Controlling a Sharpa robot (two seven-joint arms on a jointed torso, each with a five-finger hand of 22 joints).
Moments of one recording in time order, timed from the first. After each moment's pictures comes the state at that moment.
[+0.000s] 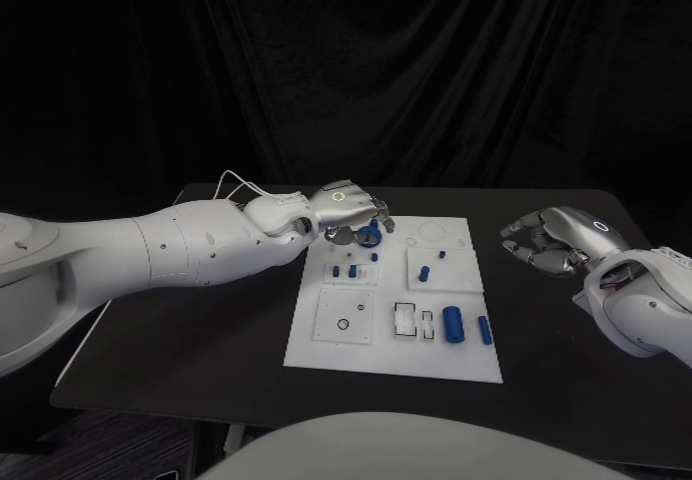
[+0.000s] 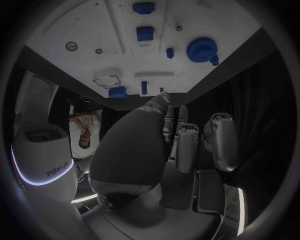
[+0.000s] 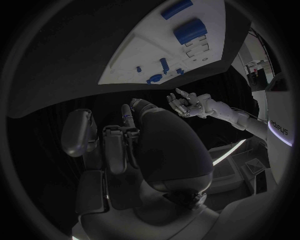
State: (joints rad) left arm 1.20 -0.64 -0.21 1.19 -1.76 -0.54 0.30; left_hand 1.56 -0.10 0.19 0.21 0.19 0.86 0.00 0.07 0.48 0.76 0.05 0.34 0.35 1.47 -0.03 1.46 1.31 0.06 1.44 0.07 1.30 1.31; right arm 1.23 -0.97 -0.25 1.57 -1.46 -0.56 -0.15; right_hand 1.46 -0.05 0.29 0.25 0.37 0.93 0.14 0.11 0.18 1.47 0.05 1.54 1.31 1.46 -0.02 1.51 1.31 0.06 1.42 0.10 1.18 1.31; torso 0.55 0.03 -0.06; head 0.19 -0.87
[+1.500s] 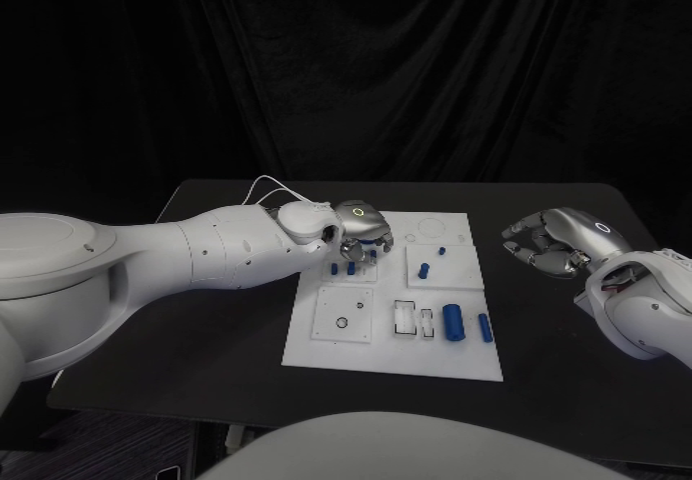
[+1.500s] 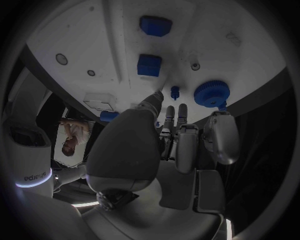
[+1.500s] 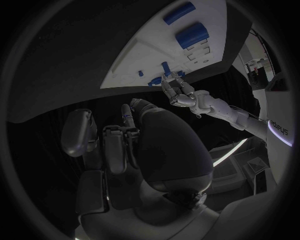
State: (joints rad) left arm 1.17 -0.52 -0.21 1.08 -1.81 -0.28 0.16; left_hand 1.46 -0.11 0.18 0.18 0.14 0.86 0.04 0.09 0.46 0.79 0.06 0.40 0.37 1.47 -0.03 1.46 1.31 0.06 1.43 0.09 1.25 1.31; right arm 1.23 -0.96 -0.25 1.57 -1.46 -0.56 -0.15; right_hand 1.46 -0.05 0.29 0.25 0.37 0.93 0.14 0.11 0.18 1.47 0.05 1.54 1.31 1.46 -0.02 1.51 1.31 0.06 1.42 0.10 1.18 1.31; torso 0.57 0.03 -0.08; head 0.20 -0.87
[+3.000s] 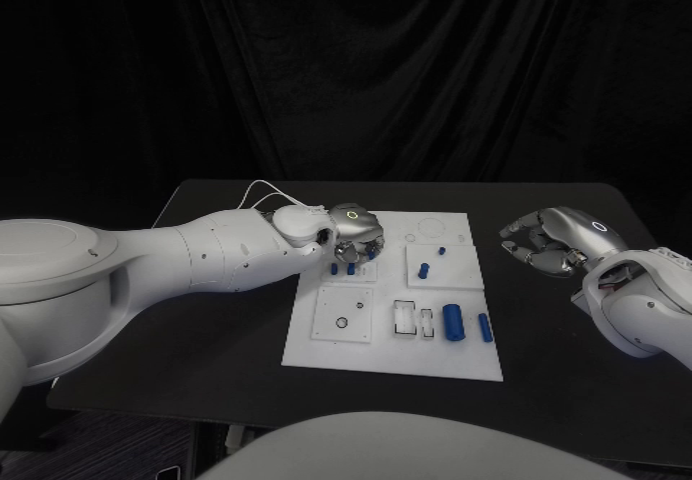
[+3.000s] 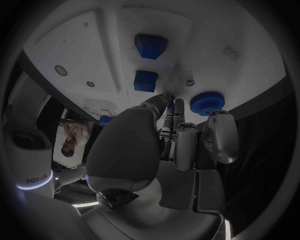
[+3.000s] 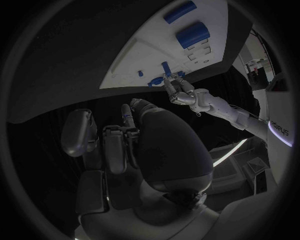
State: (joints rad) left arm 1.15 -0.52 -0.21 1.04 -1.81 -0.31 0.19; left_hand 1.45 -0.10 0.35 0.08 0.26 1.01 0.07 0.13 0.47 0.96 0.01 0.40 0.36 1.47 -0.05 1.43 1.31 0.06 1.42 0.06 1.23 1.31; right arm 1.23 -0.95 -0.25 1.56 -1.46 -0.56 -0.15; right_hand 1.46 -0.05 0.29 0.25 0.37 0.93 0.14 0.11 0.18 1.47 0.05 1.54 1.31 1.46 -0.02 1.51 1.31 0.06 1.42 0.10 1.18 1.31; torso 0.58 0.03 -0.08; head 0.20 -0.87
